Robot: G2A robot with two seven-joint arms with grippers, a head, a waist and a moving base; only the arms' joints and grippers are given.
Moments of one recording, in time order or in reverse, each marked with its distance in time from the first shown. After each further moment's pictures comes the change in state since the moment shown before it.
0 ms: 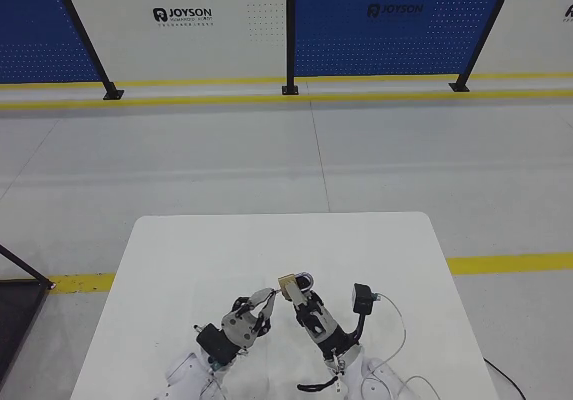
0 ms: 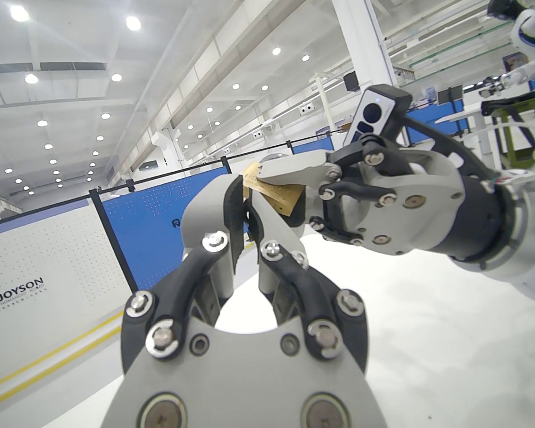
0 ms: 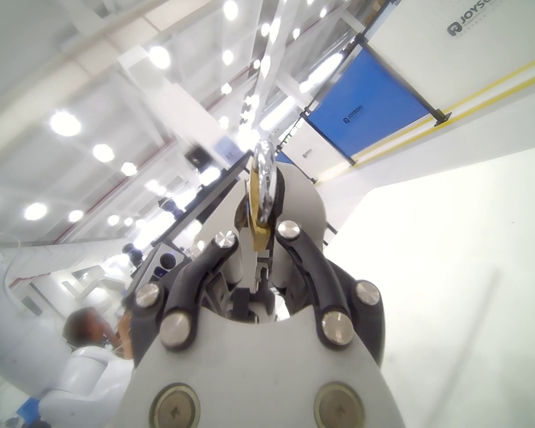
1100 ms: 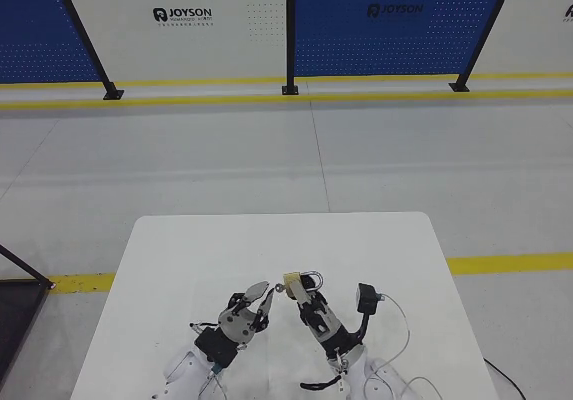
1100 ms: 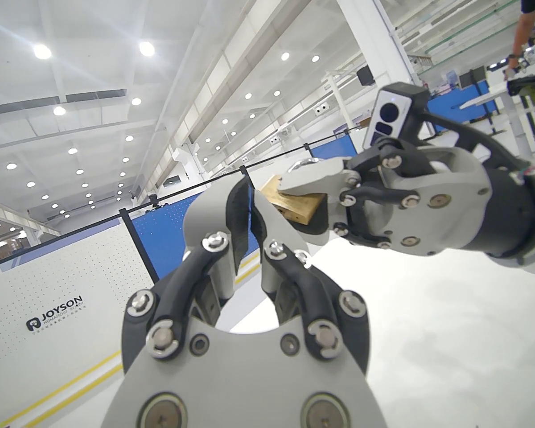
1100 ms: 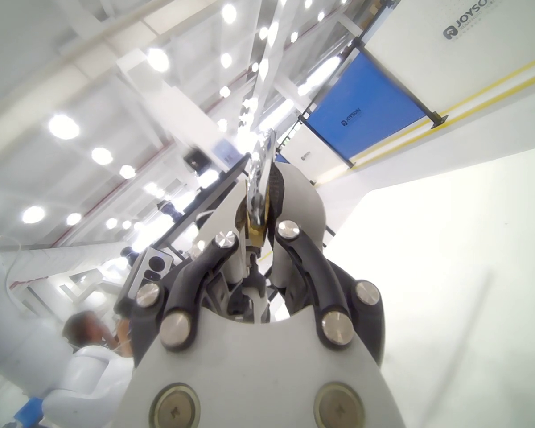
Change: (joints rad) left arm -0.011 0.018 0.016 -0.026 -0.028 0.092 0.013; right arm -0.012 0.002 0.023 -0.009 0.004 -0.004 -0.003
